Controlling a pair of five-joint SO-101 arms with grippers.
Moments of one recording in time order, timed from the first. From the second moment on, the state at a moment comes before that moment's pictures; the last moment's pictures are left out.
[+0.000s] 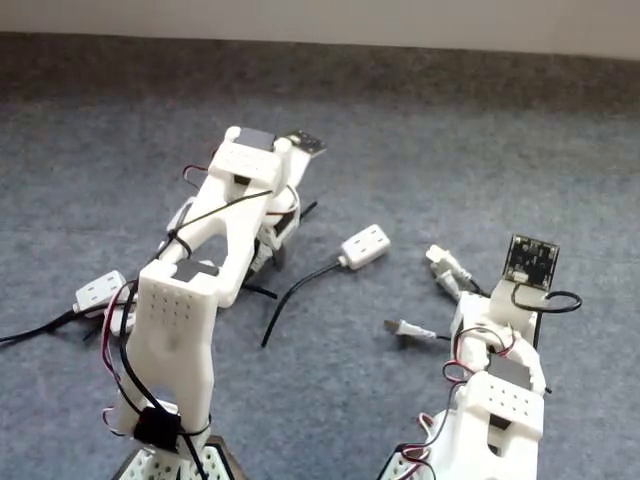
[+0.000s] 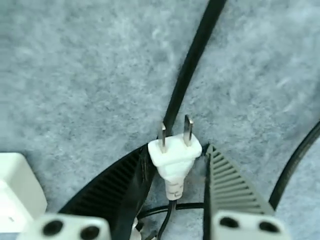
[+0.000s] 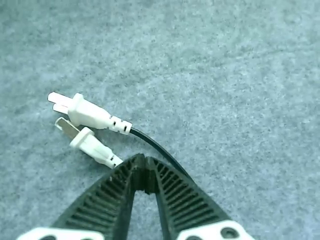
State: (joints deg) left arm 9.5 43.6 -28.3 91.6 -14.5; right arm 14.7 -57.1 87.1 22.7 3.6
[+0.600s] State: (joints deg) left arm 9.6 43.0 -38.4 100.2 -14.5; right arm 14.7 -57.1 87.1 22.7 3.6
